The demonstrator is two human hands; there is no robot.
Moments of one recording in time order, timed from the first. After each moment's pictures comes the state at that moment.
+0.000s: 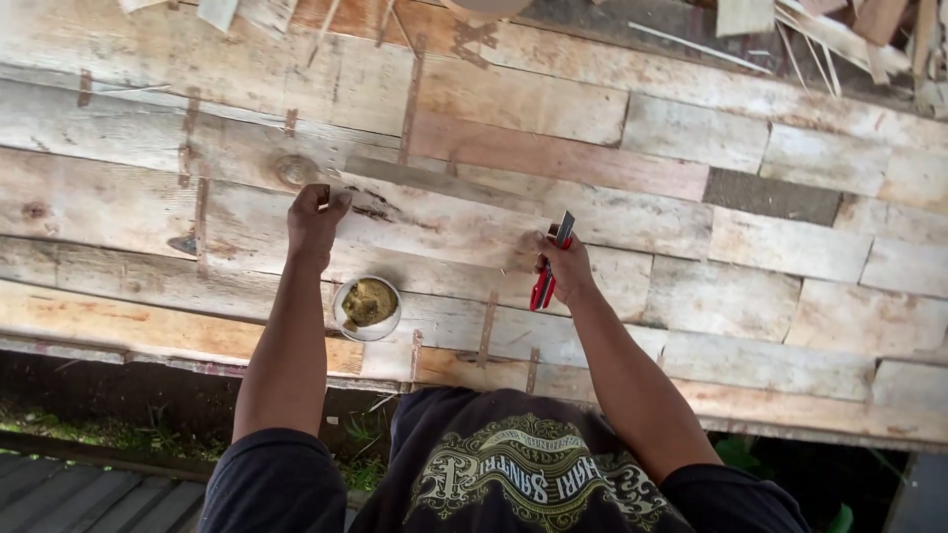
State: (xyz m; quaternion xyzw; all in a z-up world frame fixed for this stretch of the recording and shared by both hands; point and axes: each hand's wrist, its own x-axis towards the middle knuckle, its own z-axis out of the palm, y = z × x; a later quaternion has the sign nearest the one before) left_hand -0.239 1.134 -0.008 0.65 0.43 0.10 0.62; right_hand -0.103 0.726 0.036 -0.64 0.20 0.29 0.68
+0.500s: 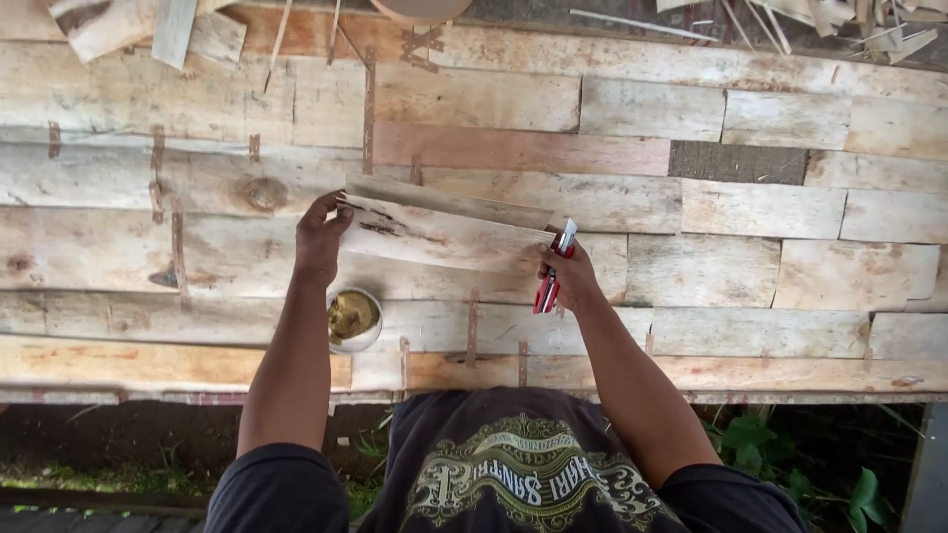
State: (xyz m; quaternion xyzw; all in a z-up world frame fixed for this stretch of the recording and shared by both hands) left_hand -0.212 1.084 0.001 0.62 0.34 0.09 0.70; right_hand -0.110 0.662 0.031 -0.61 0.21 0.28 0.71
